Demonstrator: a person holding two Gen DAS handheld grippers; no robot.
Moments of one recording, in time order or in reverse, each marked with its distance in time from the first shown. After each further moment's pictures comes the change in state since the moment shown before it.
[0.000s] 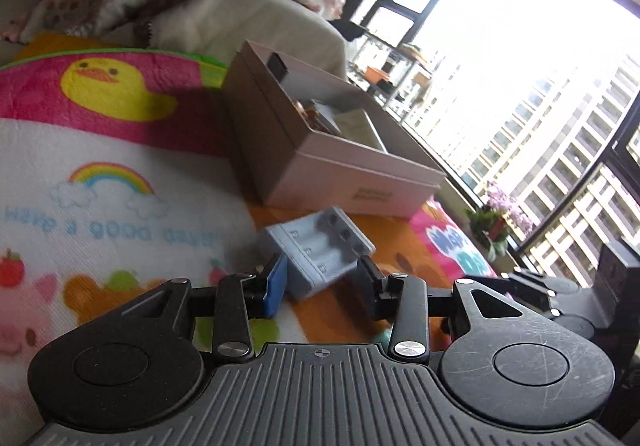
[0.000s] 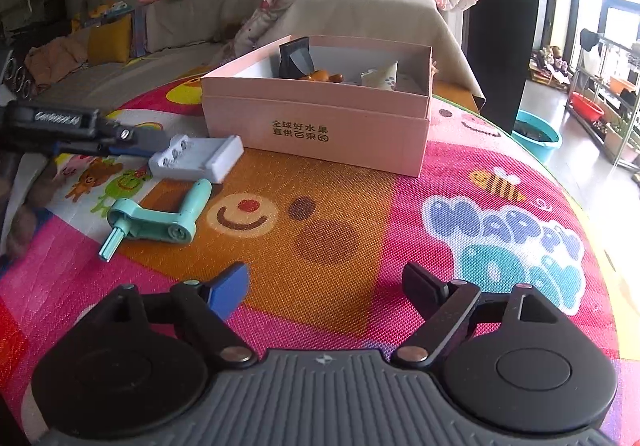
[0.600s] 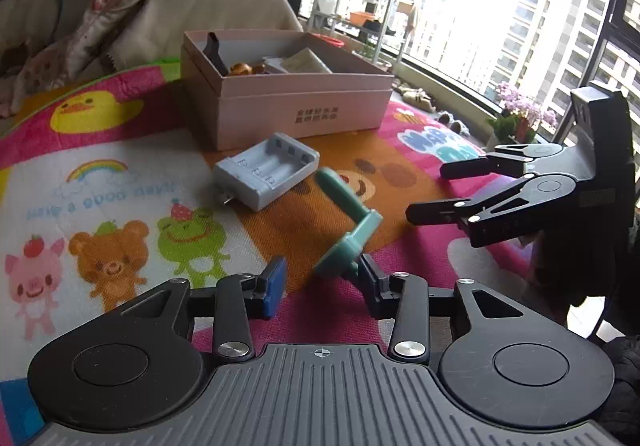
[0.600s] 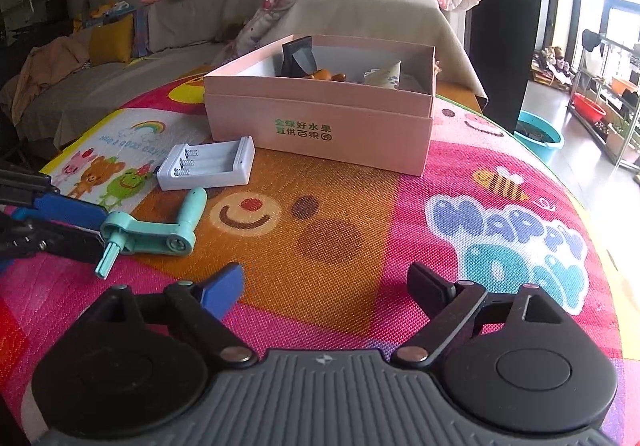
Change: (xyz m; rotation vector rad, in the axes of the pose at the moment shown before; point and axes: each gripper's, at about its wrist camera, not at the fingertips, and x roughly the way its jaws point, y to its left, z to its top) left arm -0.020 -0.068 -0.041 0.265 0.117 0.147; right arm 0.002 0.001 0.001 -0.002 0.002 0.007
